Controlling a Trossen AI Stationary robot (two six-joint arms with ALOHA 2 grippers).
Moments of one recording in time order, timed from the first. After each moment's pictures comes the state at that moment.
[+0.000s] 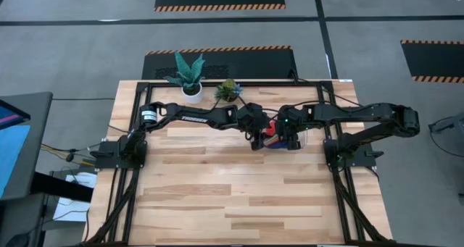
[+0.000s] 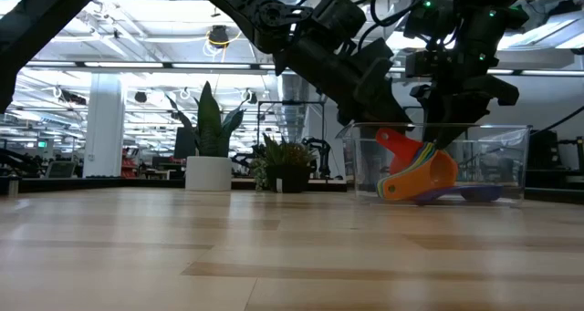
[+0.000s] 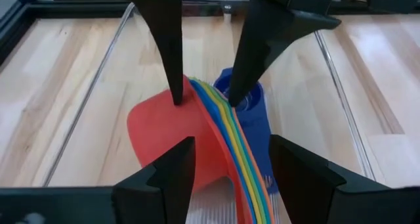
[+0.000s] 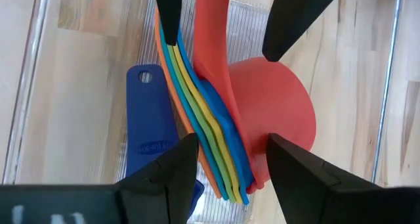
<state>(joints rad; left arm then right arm) 0.16 2.17 1.62 -0.04 0.14 0.10 -0.24 1.24 0.76 -0.70 0.11 -0.39</state>
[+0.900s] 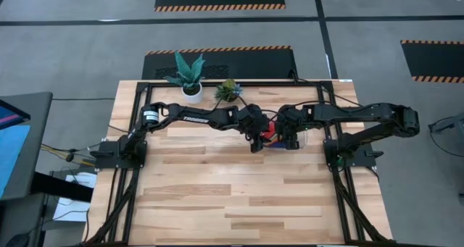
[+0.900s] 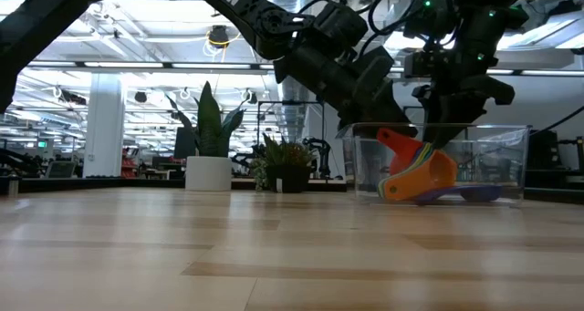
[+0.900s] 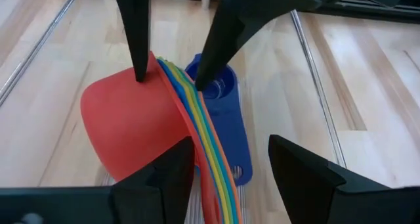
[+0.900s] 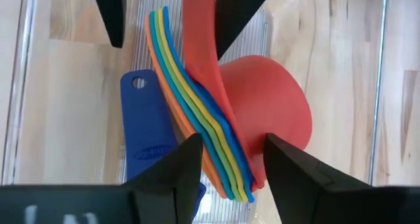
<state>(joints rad) 0.15 2.19 1.62 -0.05 0.24 0.01 -0.24 1.24 0.76 -0.67 0.14 -0.34</state>
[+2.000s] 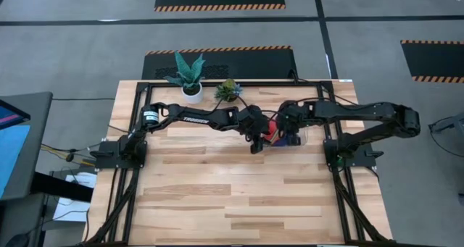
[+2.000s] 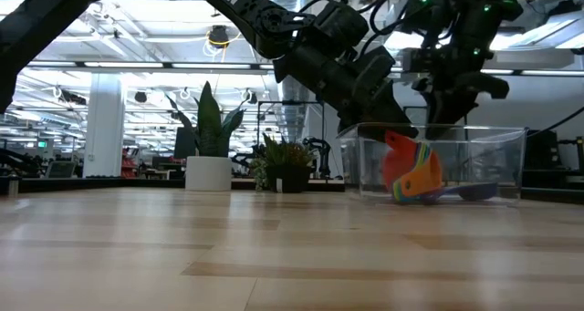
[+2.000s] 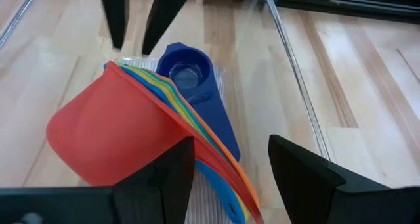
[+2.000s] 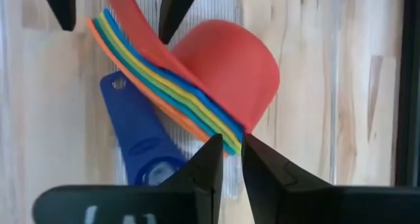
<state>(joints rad) 0.15 2.19 1.62 -0.07 0.25 -0.01 -0.25 1.23 0.82 -0.72 0.16 -0.34</state>
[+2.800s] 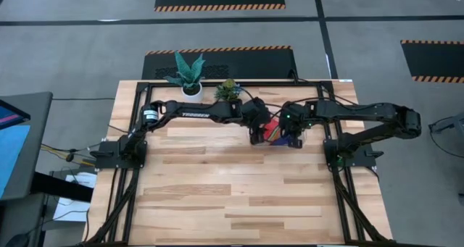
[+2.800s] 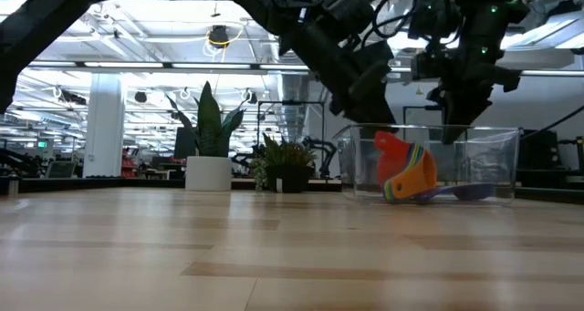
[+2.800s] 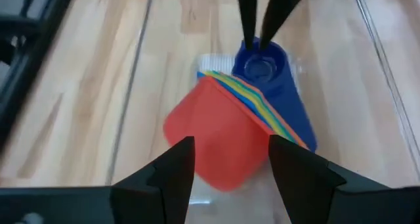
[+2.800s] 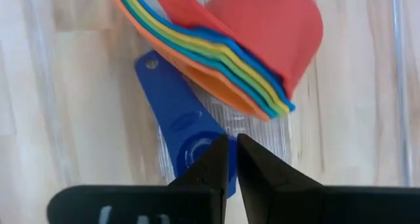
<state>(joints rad) 0.17 2.19 1.80 -0.36 0.01 0.16 -0.28 1.20 0.79 -0.78 0.05 -0.18</state>
